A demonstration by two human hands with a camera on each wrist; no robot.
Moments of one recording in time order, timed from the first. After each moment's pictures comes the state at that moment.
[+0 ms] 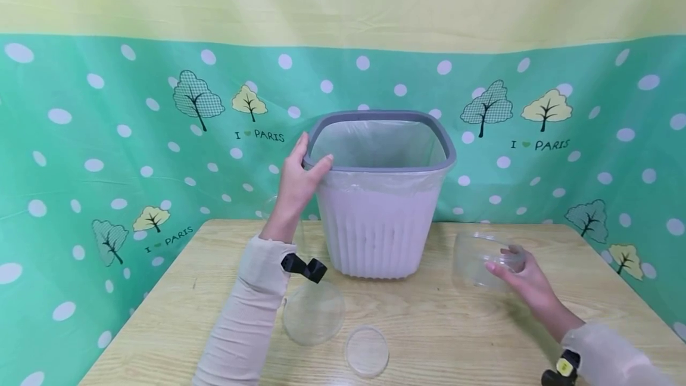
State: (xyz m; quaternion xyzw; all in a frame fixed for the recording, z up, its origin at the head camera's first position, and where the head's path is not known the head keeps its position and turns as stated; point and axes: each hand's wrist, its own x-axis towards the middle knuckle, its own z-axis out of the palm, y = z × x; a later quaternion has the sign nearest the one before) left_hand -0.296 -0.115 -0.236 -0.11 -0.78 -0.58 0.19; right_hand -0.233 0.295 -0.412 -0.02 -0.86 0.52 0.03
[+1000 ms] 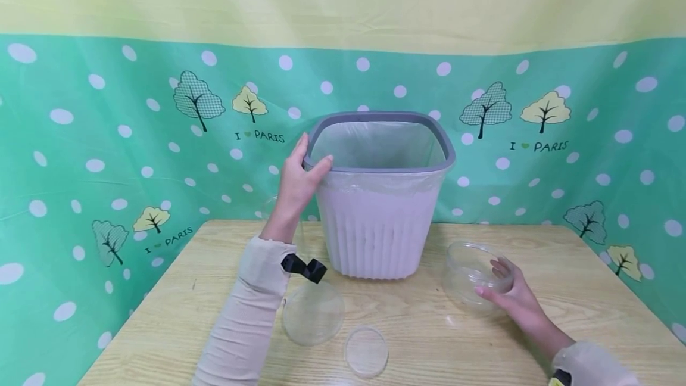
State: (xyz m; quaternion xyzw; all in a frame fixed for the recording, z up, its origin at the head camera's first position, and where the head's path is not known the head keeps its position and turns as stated) left_hand -0.295 -0.115 -0.237 -0.11 -0.78 -0.58 0.19; right_hand -0.221 0.283 -0.441 0.04 -0.84 0.54 0.03
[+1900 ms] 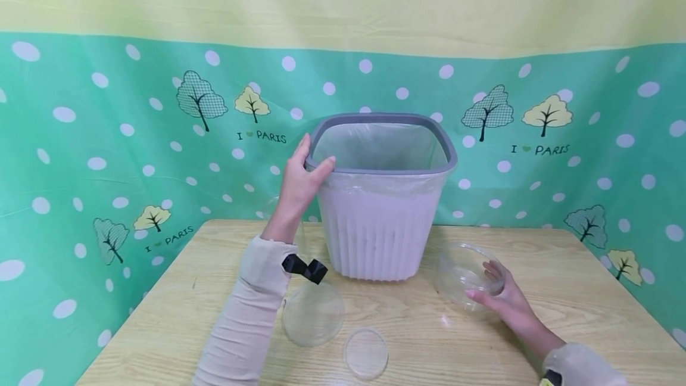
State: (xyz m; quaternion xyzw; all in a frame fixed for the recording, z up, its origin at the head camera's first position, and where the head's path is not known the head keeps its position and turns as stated) left_hand -0.295 -0.115 -0.236 -0.12 -0.78 -0.58 0.20; right_hand -0.225 0.271 -0.444 0.03 -0.84 0.54 0.02
